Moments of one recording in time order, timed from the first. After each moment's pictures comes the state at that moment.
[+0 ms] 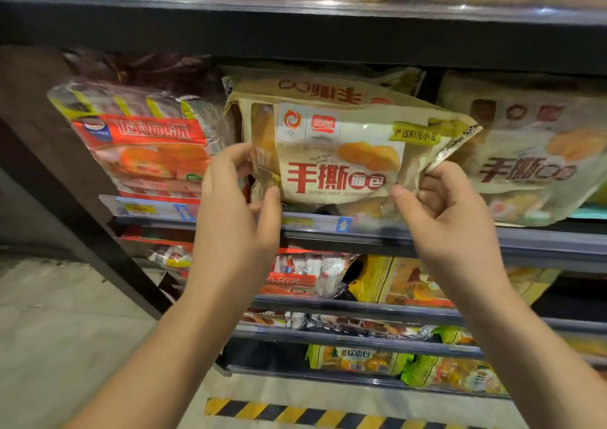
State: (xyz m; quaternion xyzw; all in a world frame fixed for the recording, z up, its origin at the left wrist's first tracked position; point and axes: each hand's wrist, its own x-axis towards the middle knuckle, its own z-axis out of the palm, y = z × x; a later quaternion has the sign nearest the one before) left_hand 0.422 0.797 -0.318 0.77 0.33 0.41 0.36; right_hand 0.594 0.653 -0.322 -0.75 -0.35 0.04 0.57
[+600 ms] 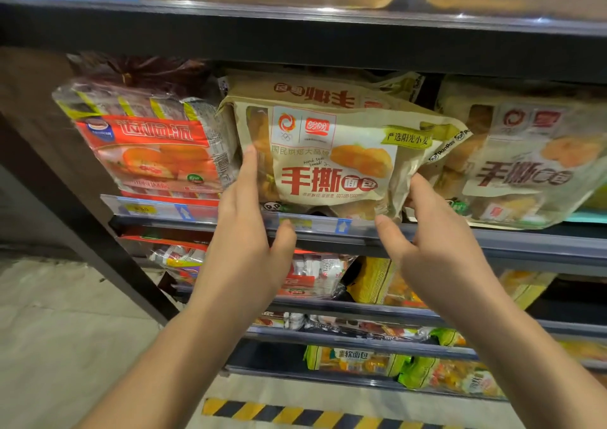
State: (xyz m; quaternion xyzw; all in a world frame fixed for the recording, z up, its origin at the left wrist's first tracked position) left_hand 0.416 0.787 -0.324 0.81 0.36 0.28 0.38; right_hand 0.576 0.644 -0.304 -0.86 -0.37 0.11 0.34
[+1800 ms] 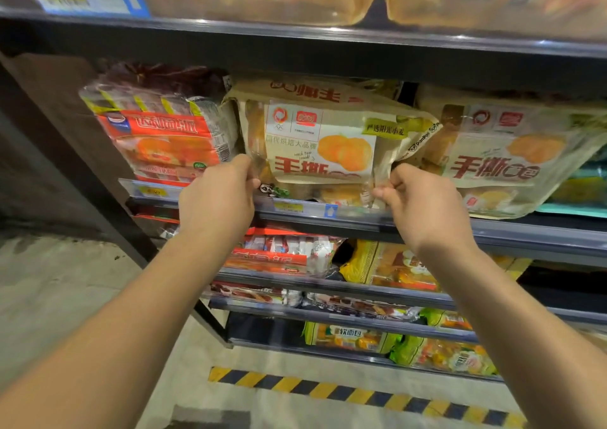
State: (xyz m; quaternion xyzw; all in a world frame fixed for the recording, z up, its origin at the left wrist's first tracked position) left_hand 0.425 0.821 -0.300 0.87 0.46 0.16 0.07; right_hand 0.608 0.649 -0.294 -0.89 -0.38 0.00 0.27
